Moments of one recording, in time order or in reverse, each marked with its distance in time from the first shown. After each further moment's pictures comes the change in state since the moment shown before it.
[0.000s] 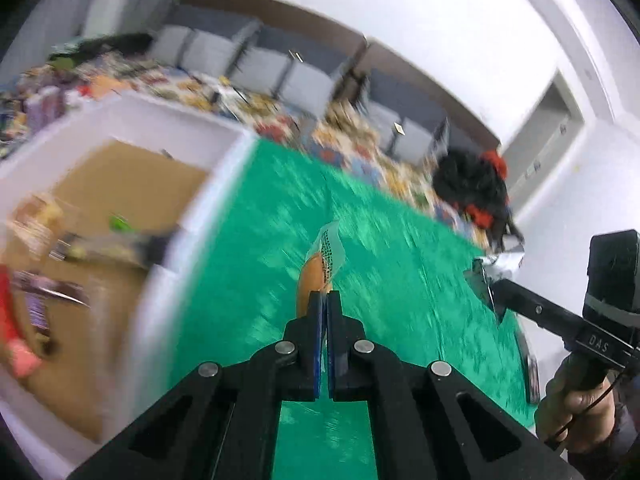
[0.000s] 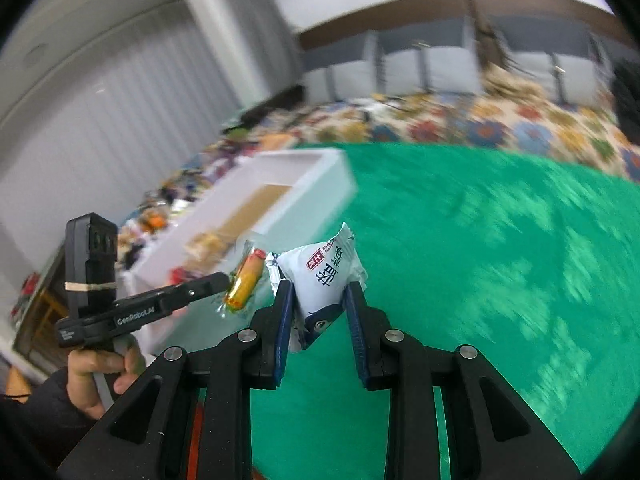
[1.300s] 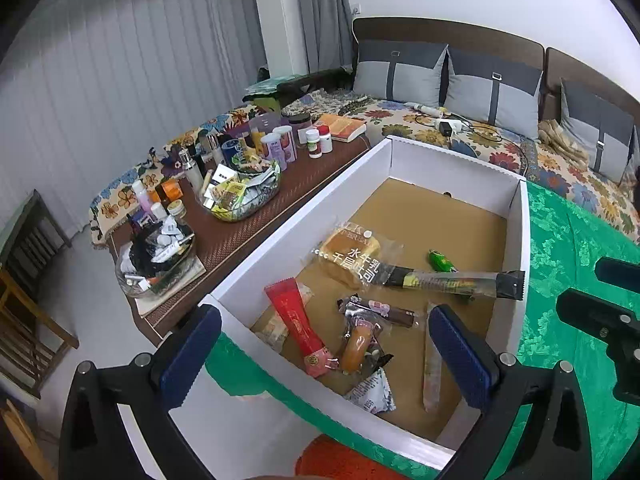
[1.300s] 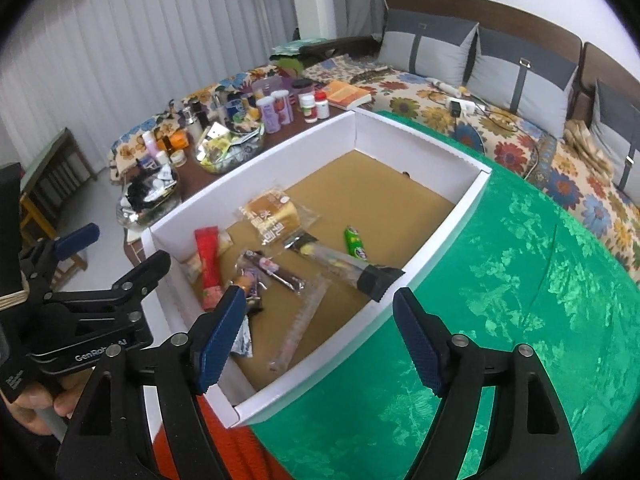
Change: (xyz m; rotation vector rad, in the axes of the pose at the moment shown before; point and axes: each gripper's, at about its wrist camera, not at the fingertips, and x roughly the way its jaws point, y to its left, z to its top) left arm -0.124 0.101 0.011 -0.004 -0.055 0.816; right arm 0.150 0.201 0.043 -0.284 0.229 -0.080
